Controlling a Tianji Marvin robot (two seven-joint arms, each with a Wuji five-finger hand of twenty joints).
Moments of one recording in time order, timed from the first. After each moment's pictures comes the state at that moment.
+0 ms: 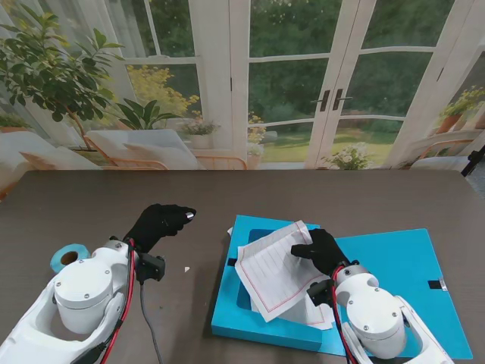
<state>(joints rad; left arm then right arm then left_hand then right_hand) 1.68 -1.18 -1.39 -1.91 -0.17 0.34 -0.02 -1.72 -1.17 1.29 -1.84 -0.07 0.27 -0.05 0.78 -0.47 0.78 -0.11 0.80 0.37 0.14 0.17 0.67 0.40 0.09 0.35 0.33 0.45 0.14 0.42 0.02 0.35 0.34 0.60 0.54 -0.77 1.06 1.28 1.06 0.01 1.19 0.28 1.29 0.13 0.67 0.65 1.24 0.26 0.79 0.49 0.54 0.34 1.27 0.46</state>
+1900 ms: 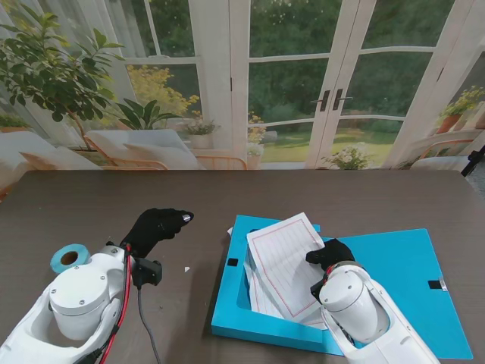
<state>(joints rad) 1.71 -1.18 -1.40 -1.91 -0.19 0.32 -0.02 -1.57 -1.22 1.19 -1.69 -0.28 0.74 -0.18 0.78 -0.43 0.73 -0.11 0.80 0.37 0.14 0.18 0.63 0.40 0.09 0.35 0.30 0.43 0.10 0.42 0.03 0.33 0.23 0.69 0.54 -0.77 1.06 1.28 1.05 -0.03 1.21 0.27 1.29 0.12 0.69 0.65 1.24 0.26 0.79 0.49 0.54 0.33 1.27 0.45</state>
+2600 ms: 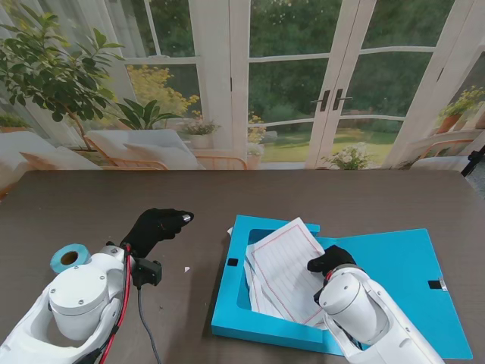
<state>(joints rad) 1.71 -1.18 -1.41 -1.91 -0.20 0.32 -0.03 -1.57 -1.18 1.15 -1.70 -0.39 0.82 -0.06 0.78 -0.43 0.73 -0.11 0.80 0.37 0.14 0.18 0.63 0.40 0.09 0.35 0.30 0.43 0.10 0.42 0.03 0.33 0.23 0.69 0.54 -0.76 1.05 1.29 1.03 -0.04 1.22 0.26 1.26 0.12 0.69 0.64 1.24 0.25 0.78 0.49 0.54 0.31 1.27 0.43</state>
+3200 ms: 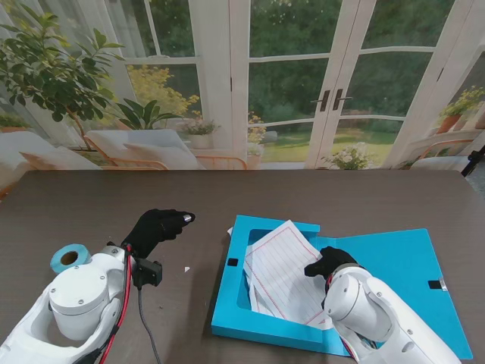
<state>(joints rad) 1.71 -1.18 -1.40 -1.91 -0.21 0.33 -0.03 -1.54 -1.09 1.10 -1.74 -0.61 0.81 0.17 0.78 -0.41 0.72 -0.11 0.80 0.37 0.14 0.19 0.63 0.40 0.09 0.35 0.30 0.43 0.10 0.42 0.02 0.33 0.23 0.69 0.38 -0.70 0.95 1.03 0.53 0.13 0.95 0.37 0.75 0.13 0.76 0.53 0.92 0.19 0.74 0.46 0.53 0.24 1.22 0.41</state>
